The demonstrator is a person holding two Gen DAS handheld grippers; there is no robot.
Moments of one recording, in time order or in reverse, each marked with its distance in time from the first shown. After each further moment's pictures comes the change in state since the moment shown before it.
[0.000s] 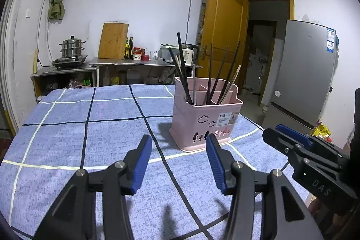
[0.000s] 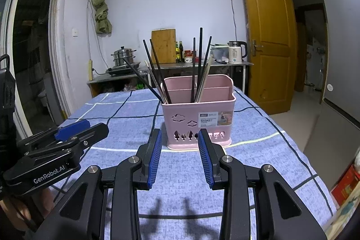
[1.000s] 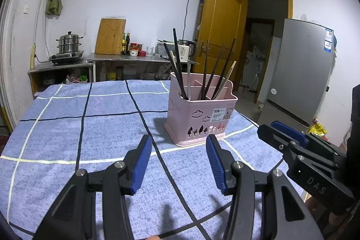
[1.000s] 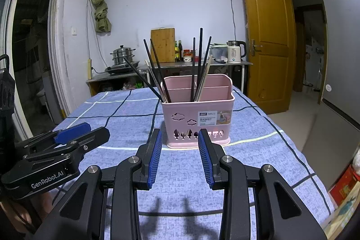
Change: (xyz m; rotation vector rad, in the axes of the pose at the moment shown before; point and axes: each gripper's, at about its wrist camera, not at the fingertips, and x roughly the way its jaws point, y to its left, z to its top) left arm -0.002 -0.004 -0.002 -0.012 0.030 -0.027; right arm -0.003 -0.001 -0.001 -0.005 0.008 -0.007
